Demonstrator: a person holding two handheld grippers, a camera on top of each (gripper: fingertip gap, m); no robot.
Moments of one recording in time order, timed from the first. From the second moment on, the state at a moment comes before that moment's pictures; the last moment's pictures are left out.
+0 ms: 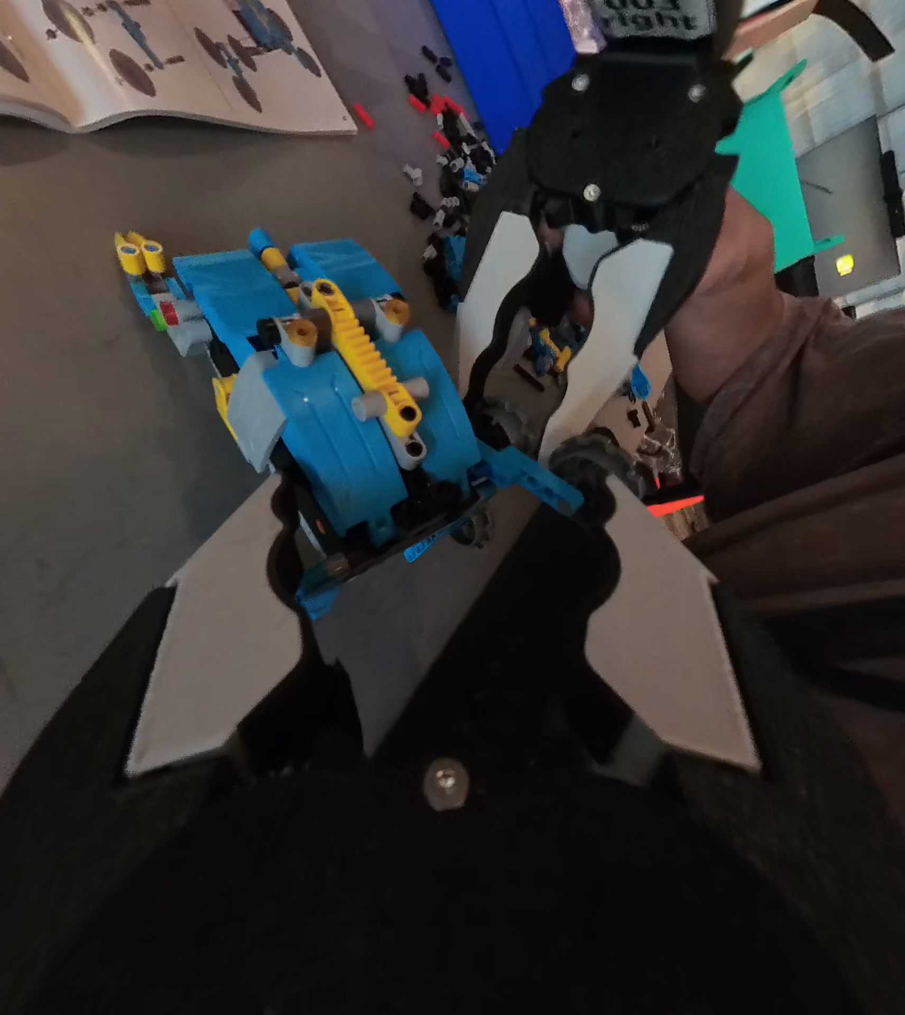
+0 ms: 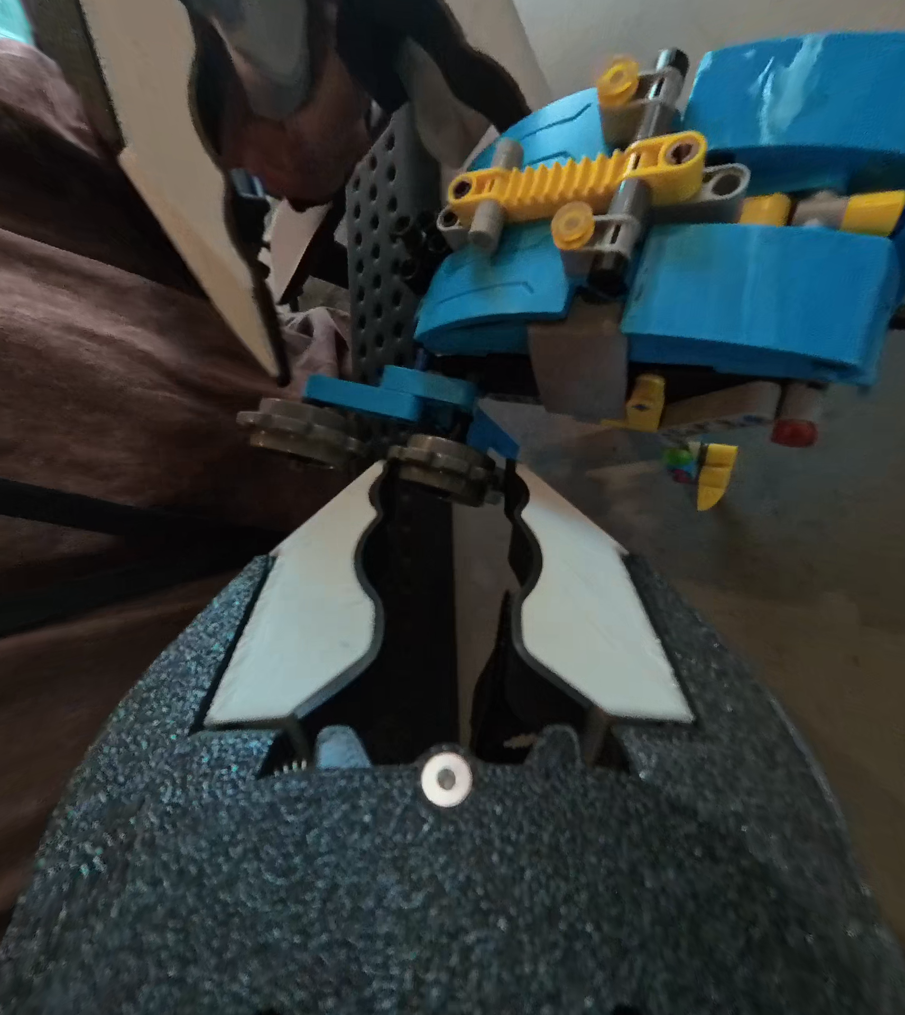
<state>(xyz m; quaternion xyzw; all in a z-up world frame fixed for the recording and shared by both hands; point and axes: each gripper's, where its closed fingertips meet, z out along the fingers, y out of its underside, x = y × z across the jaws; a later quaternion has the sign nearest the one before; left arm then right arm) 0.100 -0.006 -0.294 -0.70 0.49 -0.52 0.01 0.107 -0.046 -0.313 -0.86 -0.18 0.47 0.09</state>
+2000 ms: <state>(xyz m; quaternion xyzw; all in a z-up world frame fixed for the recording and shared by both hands) 0.091 -0.026 -0.318 -0.73 0.54 -0.40 -0.15 0.091 -0.057 -0.299 -0.70 -0.12 0.65 0.27</state>
